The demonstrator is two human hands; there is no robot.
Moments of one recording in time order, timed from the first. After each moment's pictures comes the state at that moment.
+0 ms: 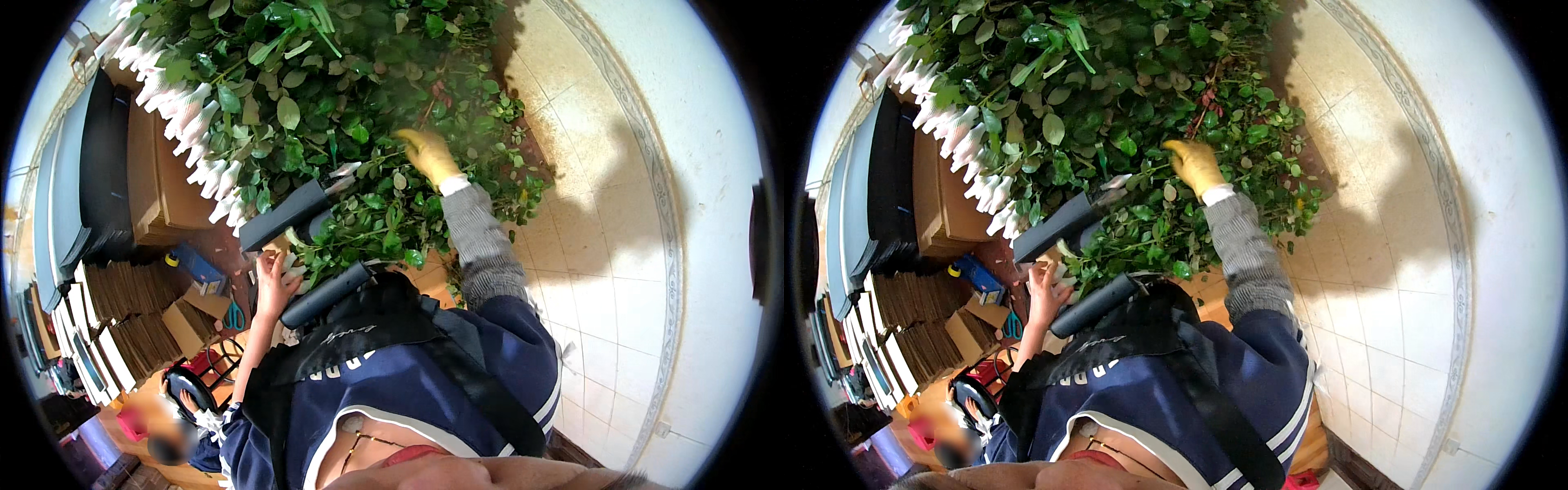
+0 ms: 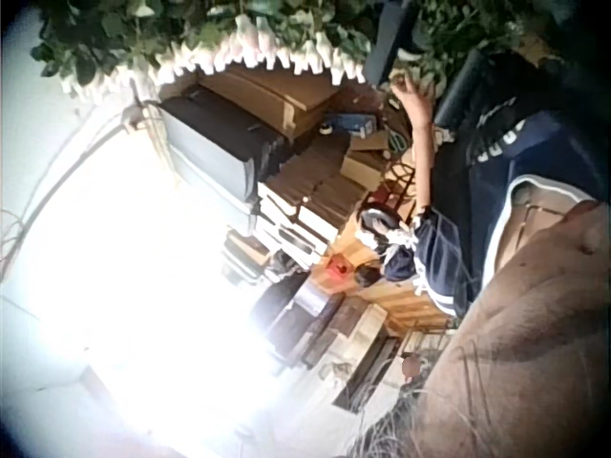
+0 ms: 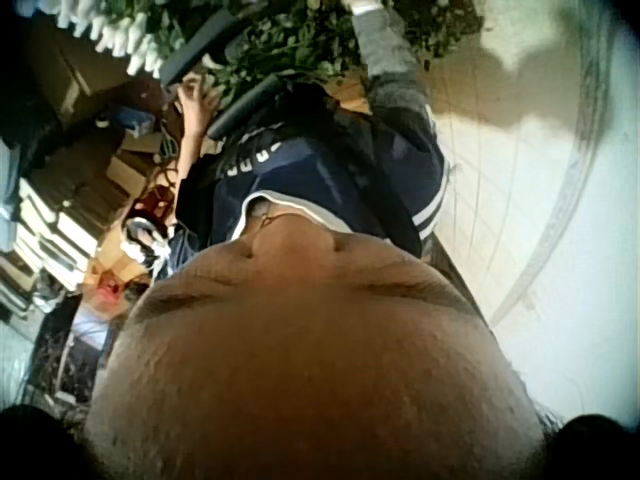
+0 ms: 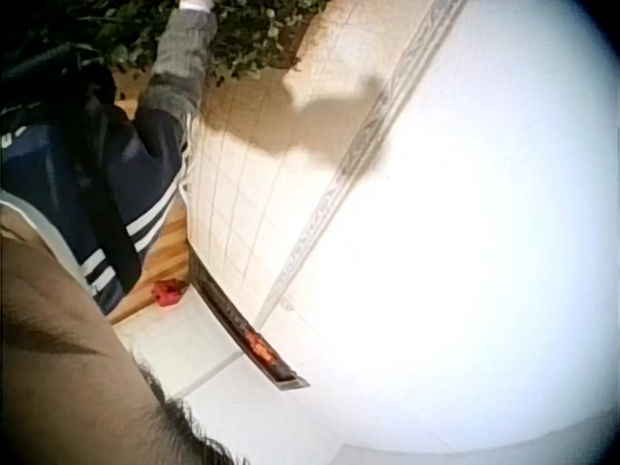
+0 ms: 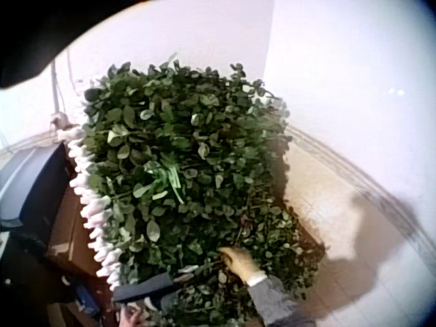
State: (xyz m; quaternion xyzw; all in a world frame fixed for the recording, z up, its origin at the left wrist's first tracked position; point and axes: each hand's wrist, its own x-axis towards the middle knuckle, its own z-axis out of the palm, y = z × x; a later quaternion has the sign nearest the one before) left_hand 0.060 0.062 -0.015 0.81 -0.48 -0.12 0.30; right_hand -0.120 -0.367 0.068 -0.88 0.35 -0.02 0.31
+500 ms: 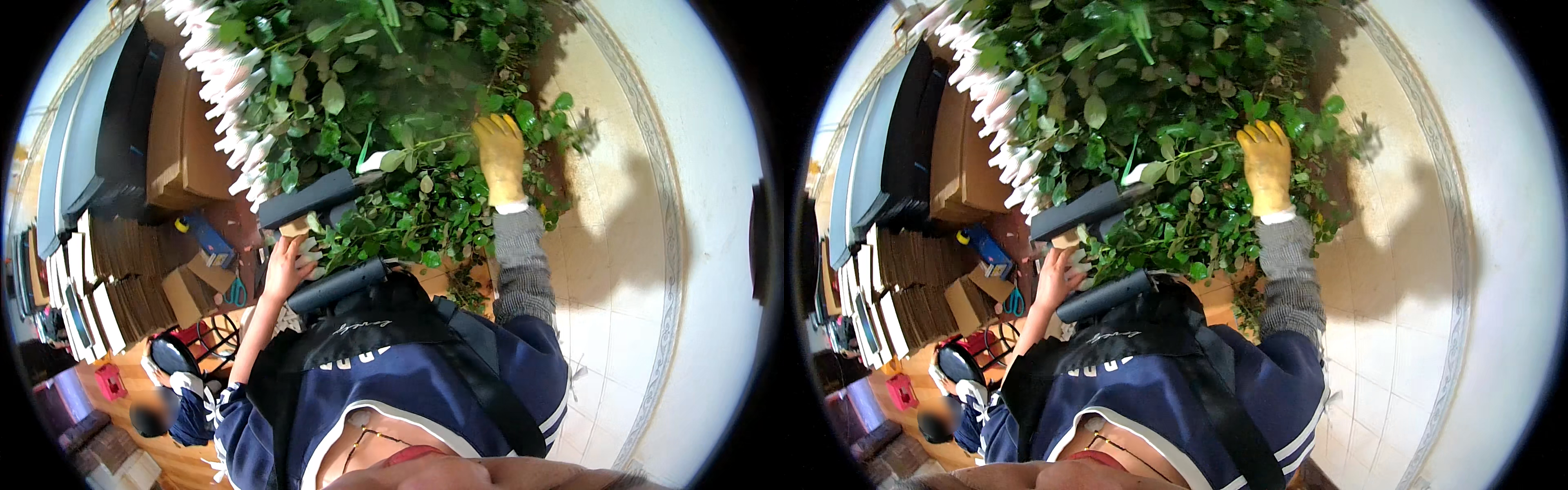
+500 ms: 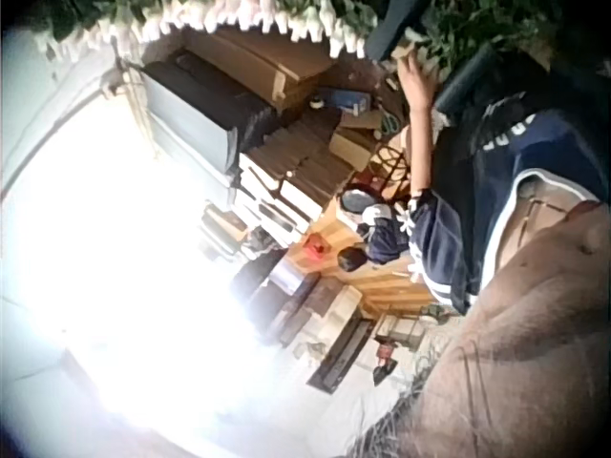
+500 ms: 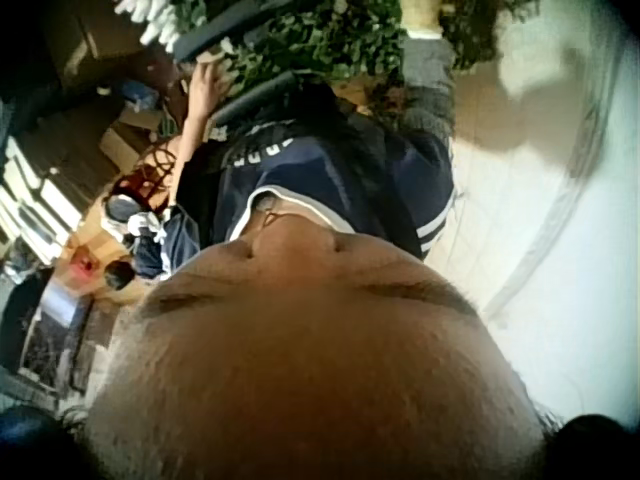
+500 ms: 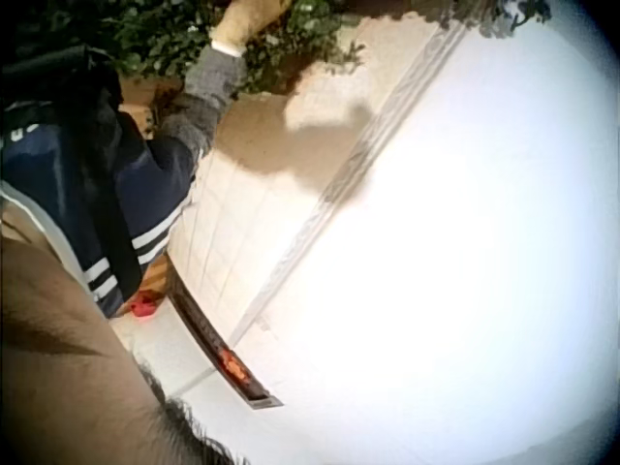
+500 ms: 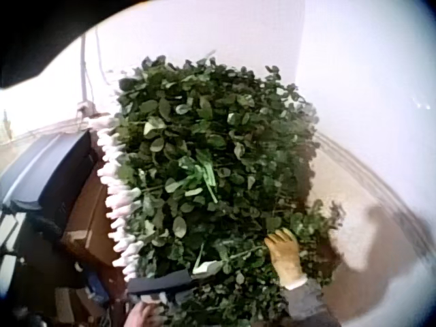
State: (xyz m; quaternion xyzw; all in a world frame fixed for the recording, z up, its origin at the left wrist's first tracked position) left_hand 0.062 0.056 0.002 0.81 -0.50 -0.14 0.28; right_hand -0.150 -0.386 0.118 -0.94 0.24 -0.20 -0.16
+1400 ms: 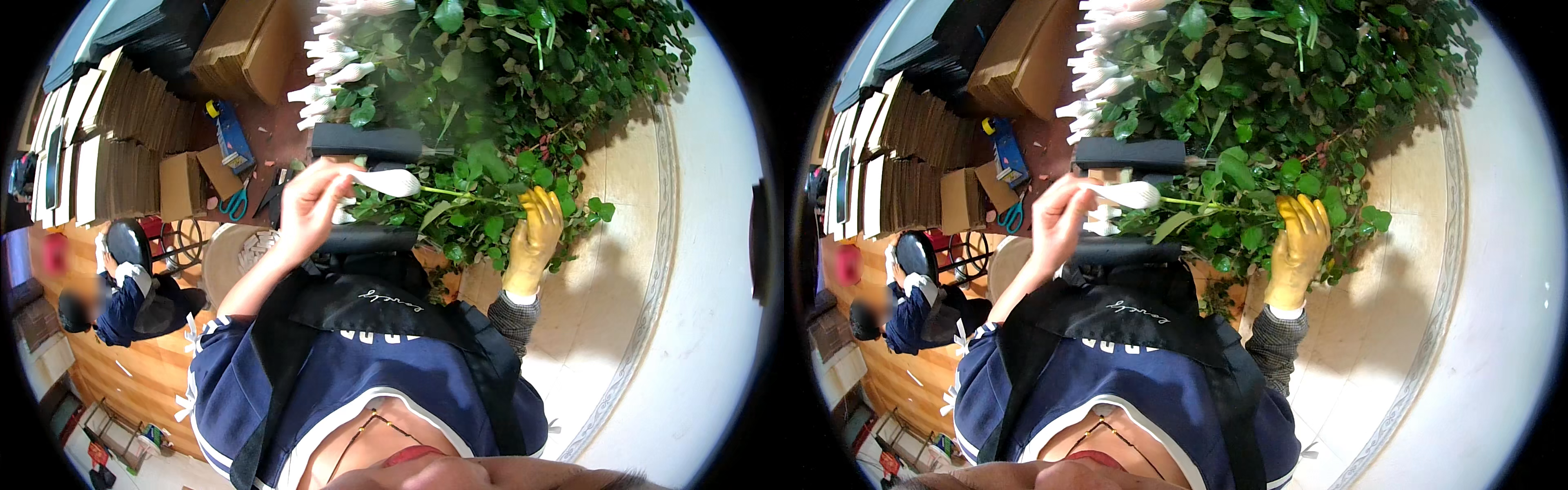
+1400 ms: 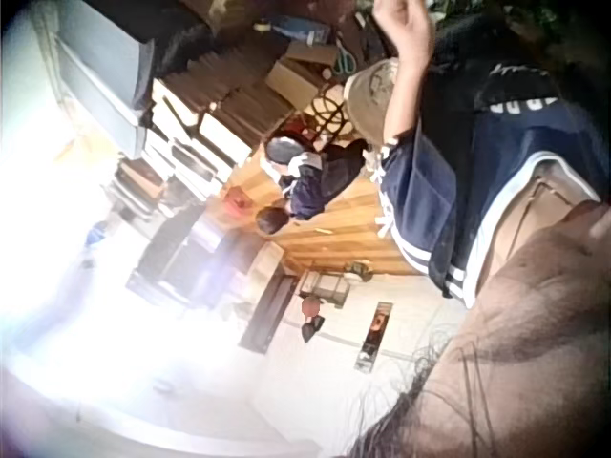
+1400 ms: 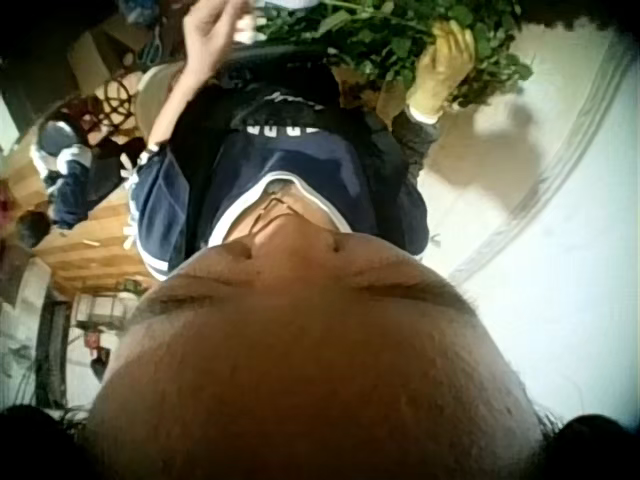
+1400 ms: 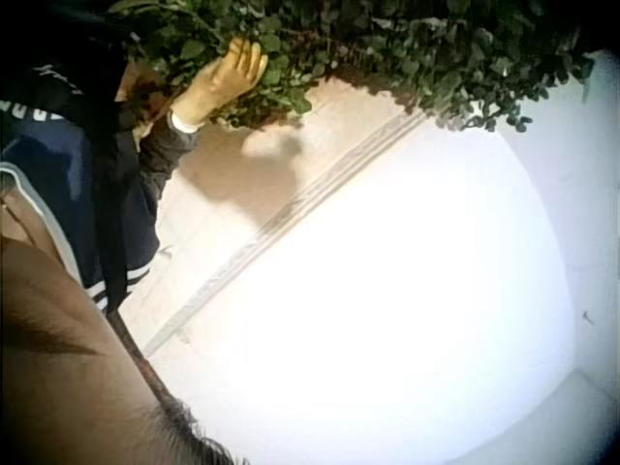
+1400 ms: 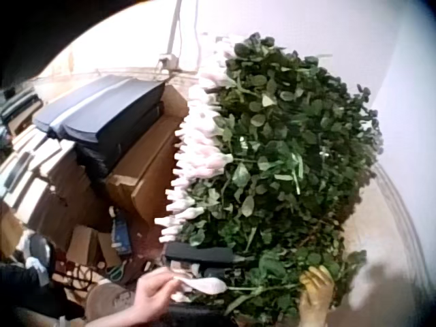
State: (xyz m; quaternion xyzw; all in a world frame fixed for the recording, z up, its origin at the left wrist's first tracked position) left_hand 0.033 0.052 0.143 0.67 -0.31 -0.11 0.67; right_hand -0.163 -0.245 0.174 -0.95 0.13 -0.28 -0.02
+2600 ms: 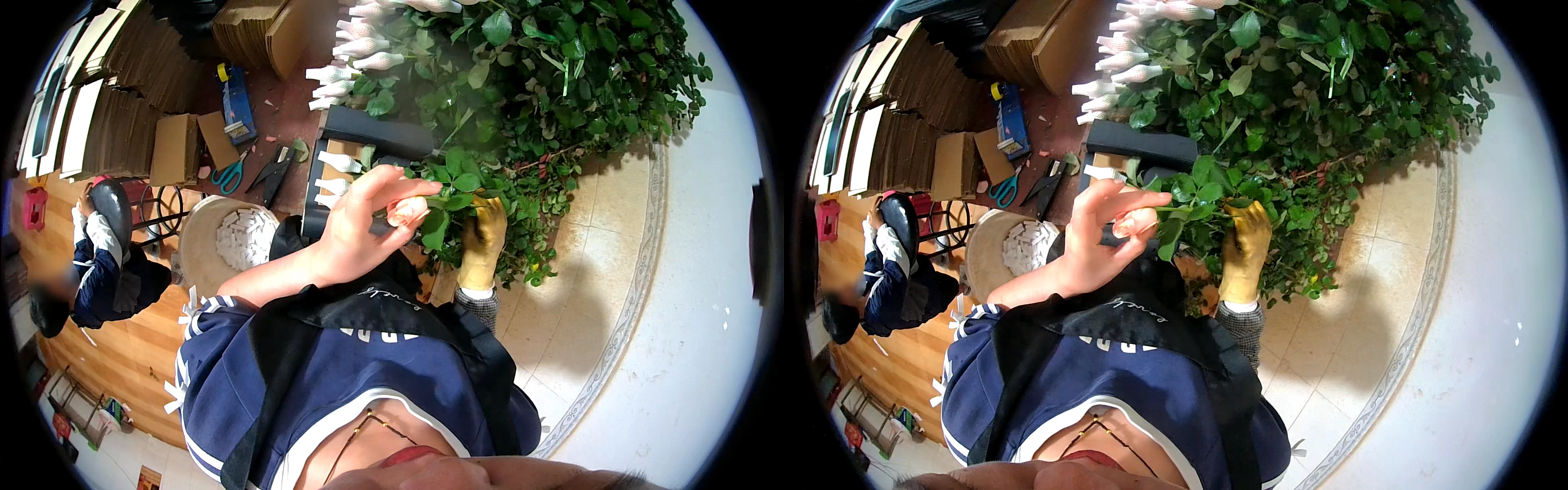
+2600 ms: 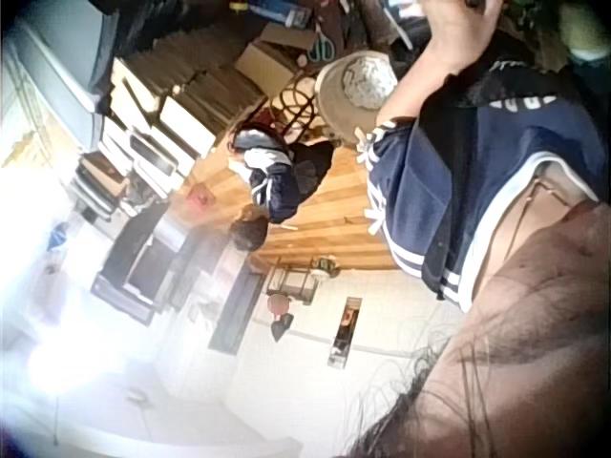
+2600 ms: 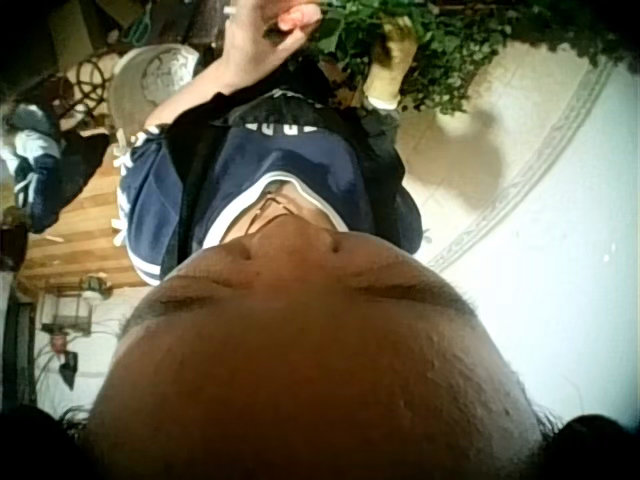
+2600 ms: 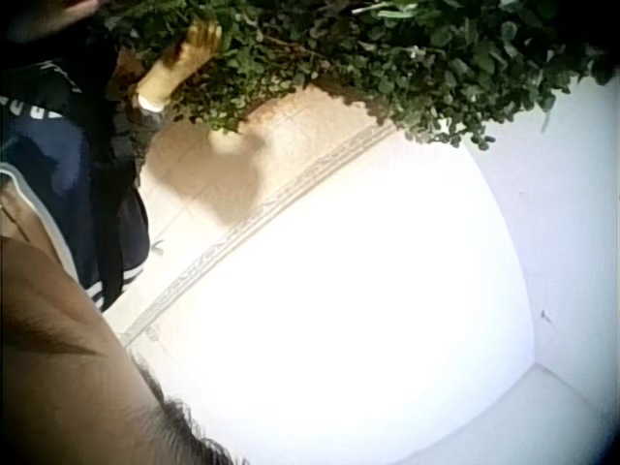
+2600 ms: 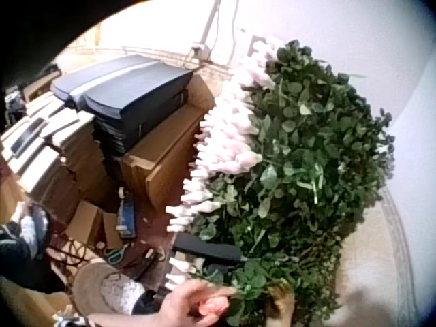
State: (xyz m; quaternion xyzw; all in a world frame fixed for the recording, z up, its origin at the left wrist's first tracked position) left_hand -0.006 0.030 0.148 0.56 -0.42 -0.01 0.71; right_hand -0.133 -0.201 0.118 -0.95 0.08 -0.24 0.18
